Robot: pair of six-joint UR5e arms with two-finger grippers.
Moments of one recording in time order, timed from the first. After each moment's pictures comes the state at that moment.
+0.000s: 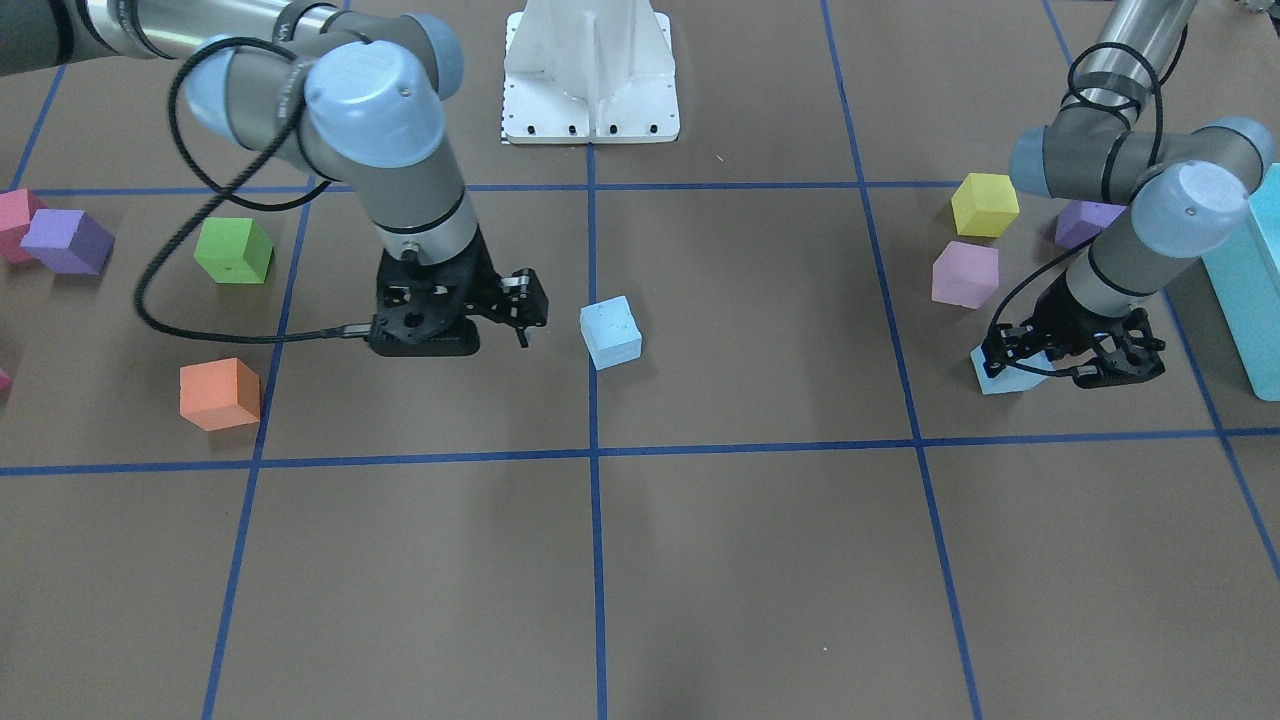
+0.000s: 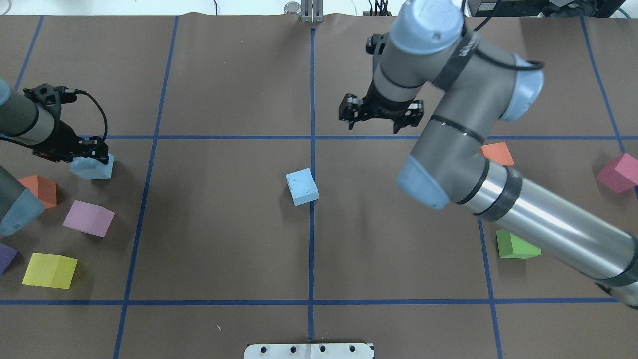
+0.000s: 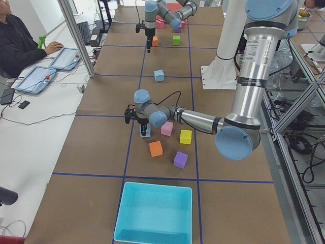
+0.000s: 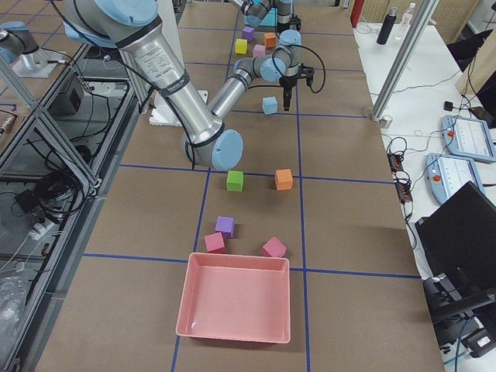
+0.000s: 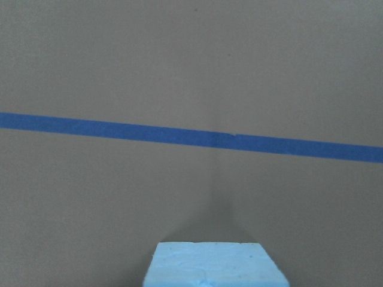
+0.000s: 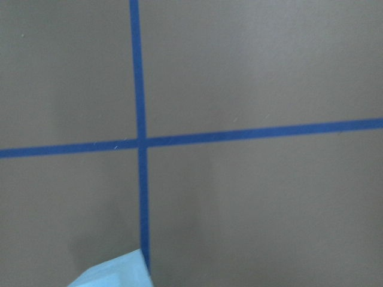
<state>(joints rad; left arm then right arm) -0.94 -1.76 -1.57 -1.99 -2.16 -0.93 0.78 -0.87 1.68 -1.65 2.06 1.07</state>
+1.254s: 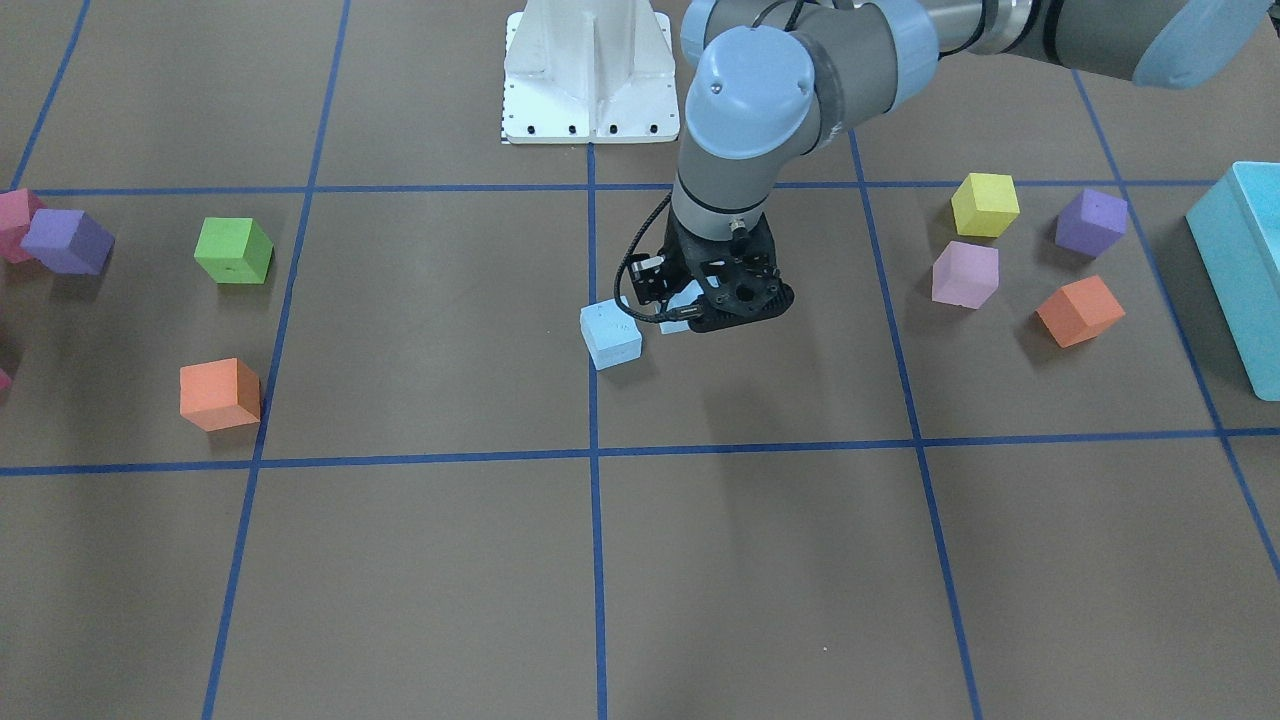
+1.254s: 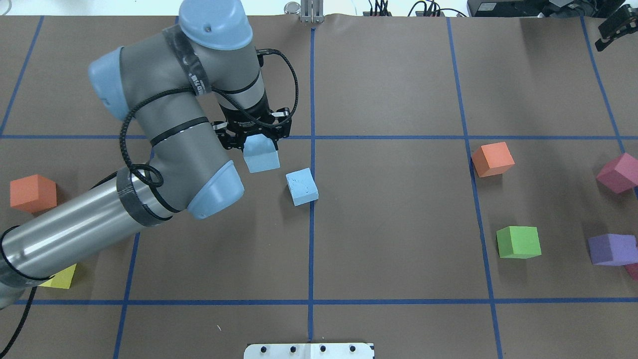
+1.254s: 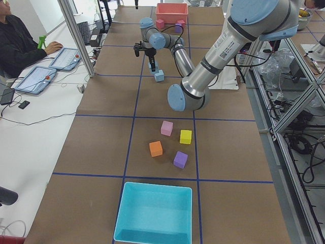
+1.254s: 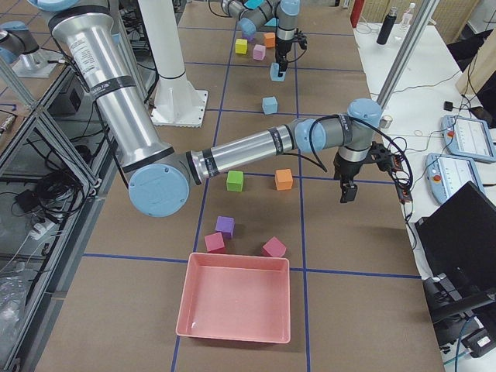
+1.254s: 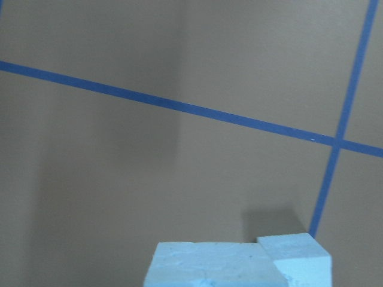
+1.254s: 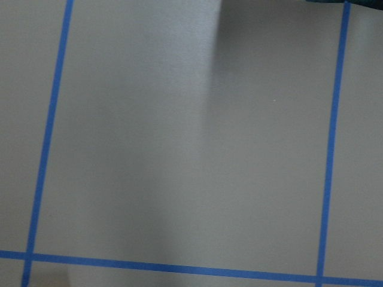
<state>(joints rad) -0.69 -2.44 -1.60 -1.34 -2.10 -1.26 1.41 -1.14 1.46 -1.66 2.26 0.17</state>
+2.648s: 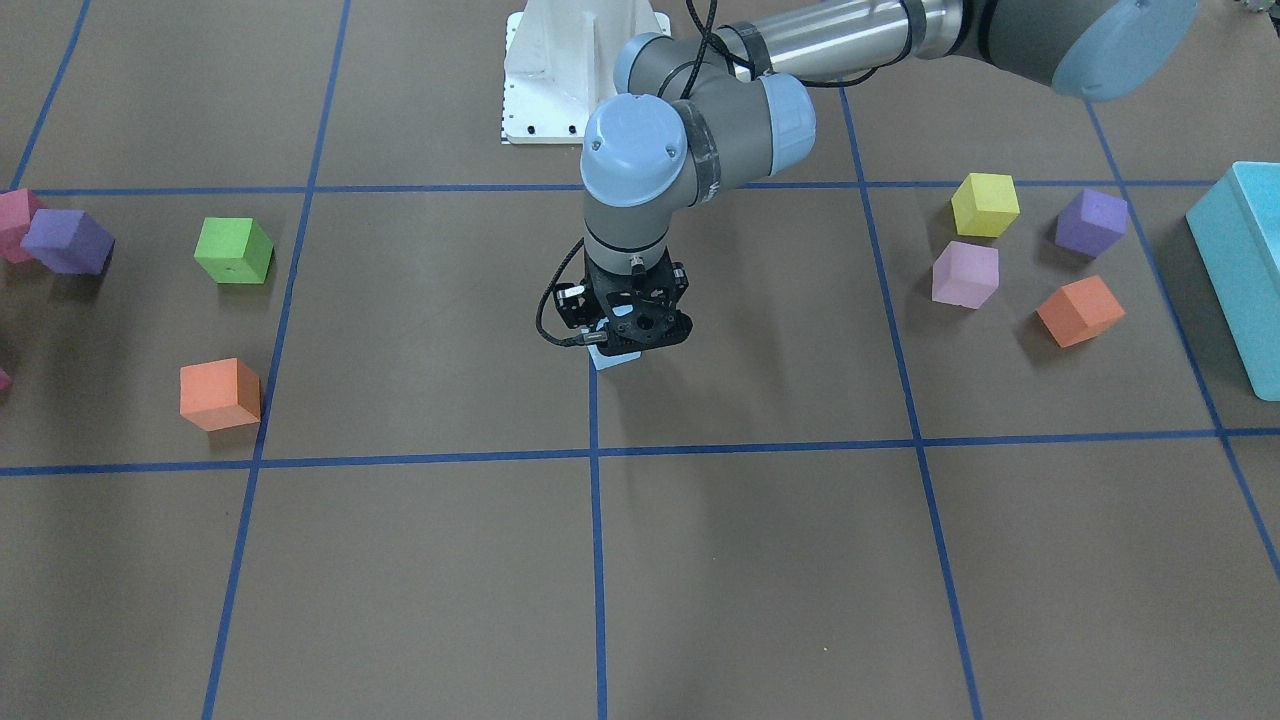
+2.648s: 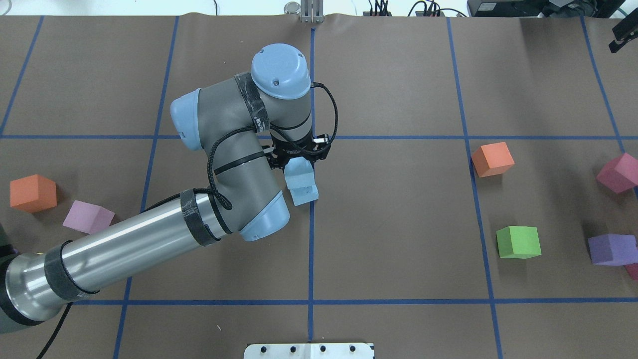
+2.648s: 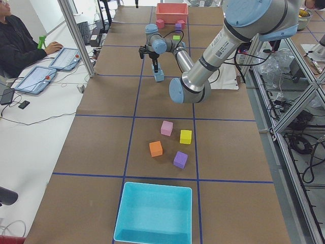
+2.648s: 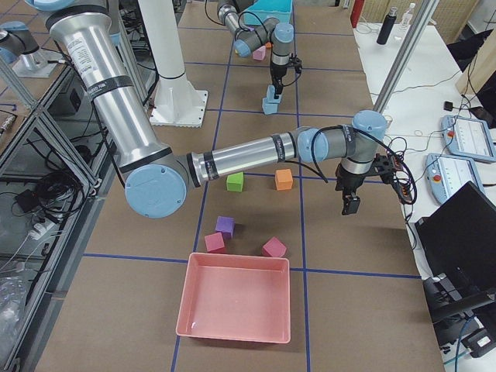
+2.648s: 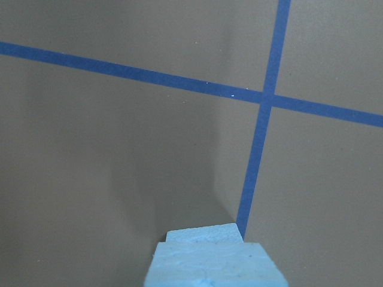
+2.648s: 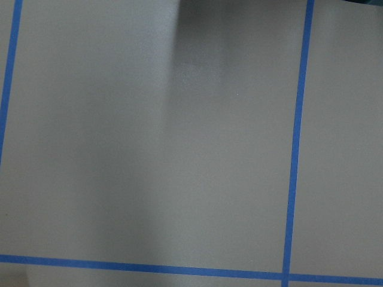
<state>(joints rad) -0.59 -2.50 -1.41 -1.53 -2.02 -1.33 1.42 -1.14 1.43 -1.66 2.25 0.15</state>
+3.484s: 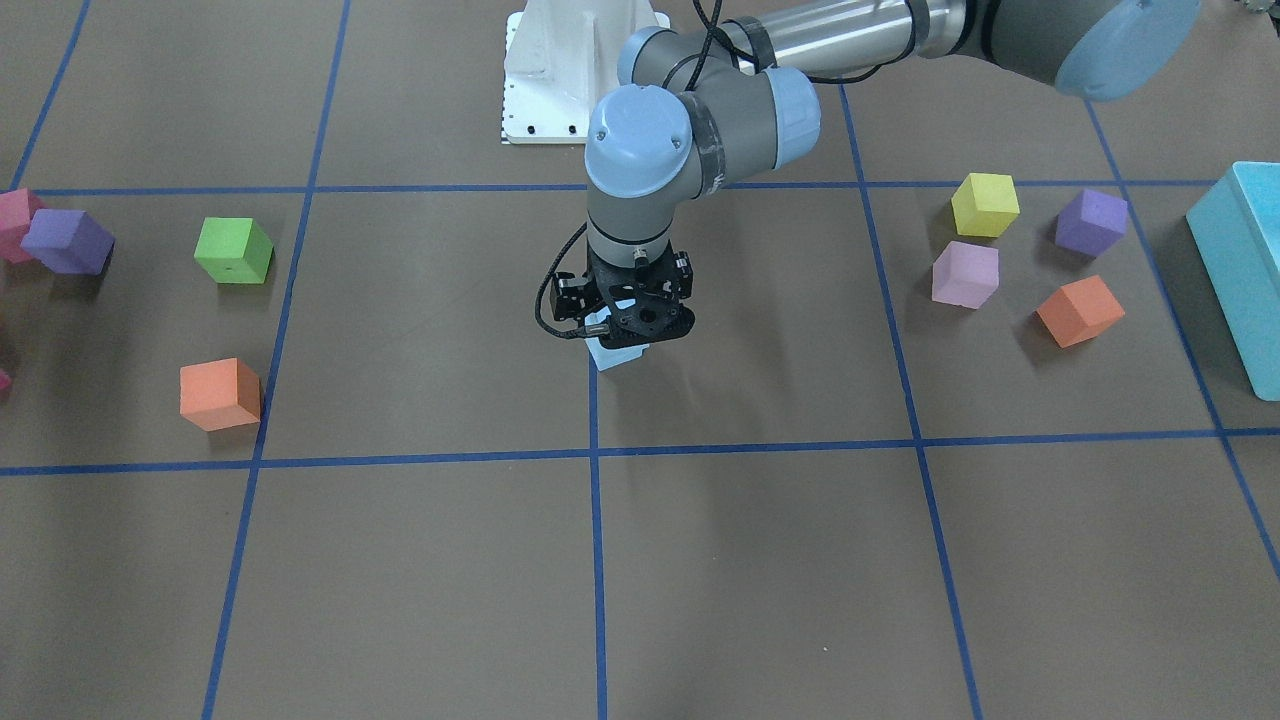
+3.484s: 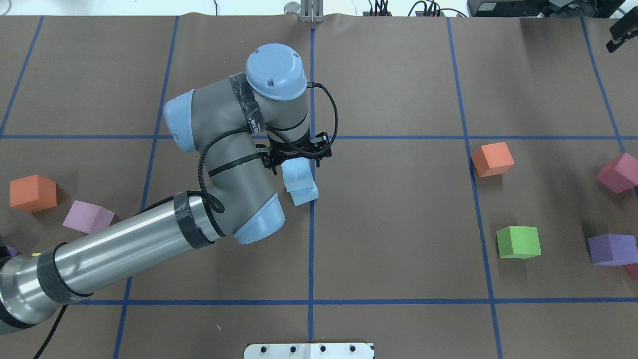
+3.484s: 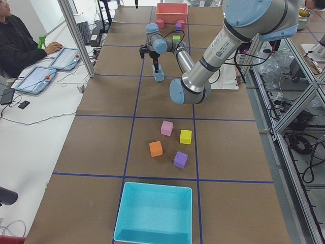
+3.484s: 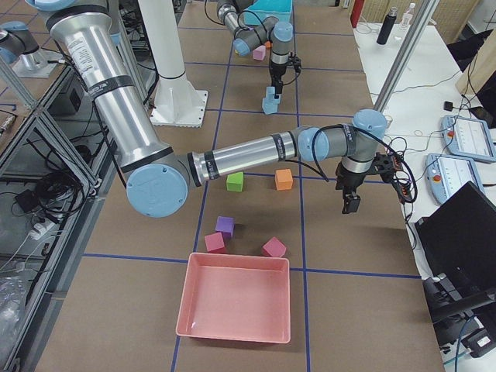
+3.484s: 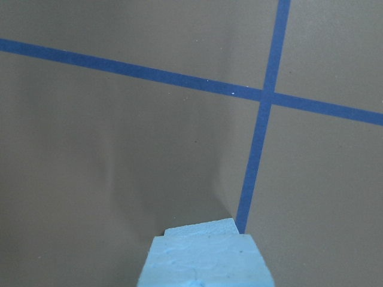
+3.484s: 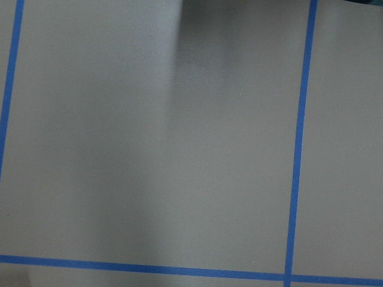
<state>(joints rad) -0.60 -2.47 -1.47 -1.52 -2.02 -1.31 1.42 -1.14 1.42 -1.66 2.25 0.15</state>
